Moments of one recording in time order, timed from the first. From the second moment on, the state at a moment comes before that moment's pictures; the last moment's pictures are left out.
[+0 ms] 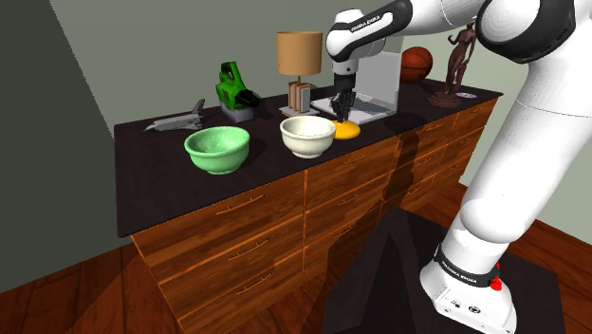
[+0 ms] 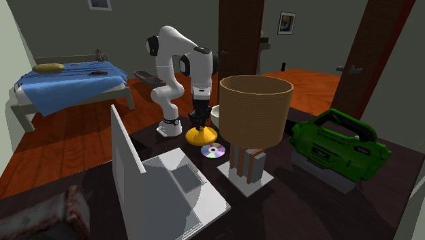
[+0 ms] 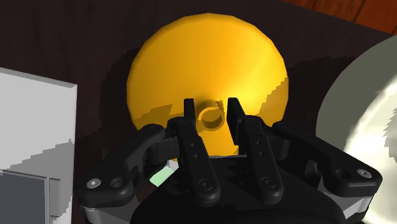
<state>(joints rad) -0.13 -0.01 -0.26 -1.94 -0.05 1.88 -0.33</state>
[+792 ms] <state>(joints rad) -0.13 -0.03 -0.26 -1.85 -0.05 1.78 -0.33</state>
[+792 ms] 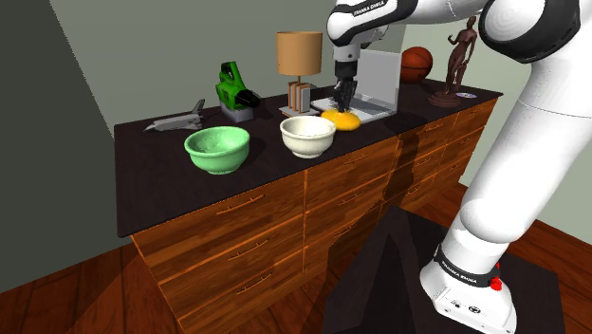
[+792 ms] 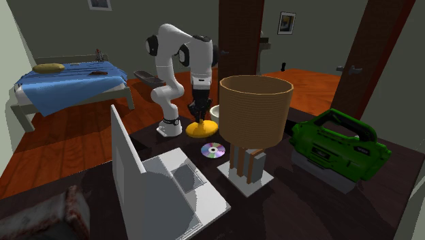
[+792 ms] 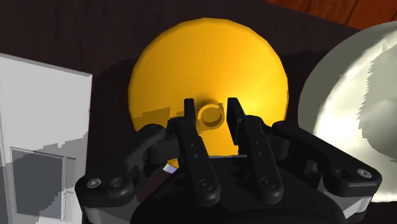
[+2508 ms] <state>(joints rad) -0.12 0.03 -0.25 -1.44 -0.03 1.43 -0.32</state>
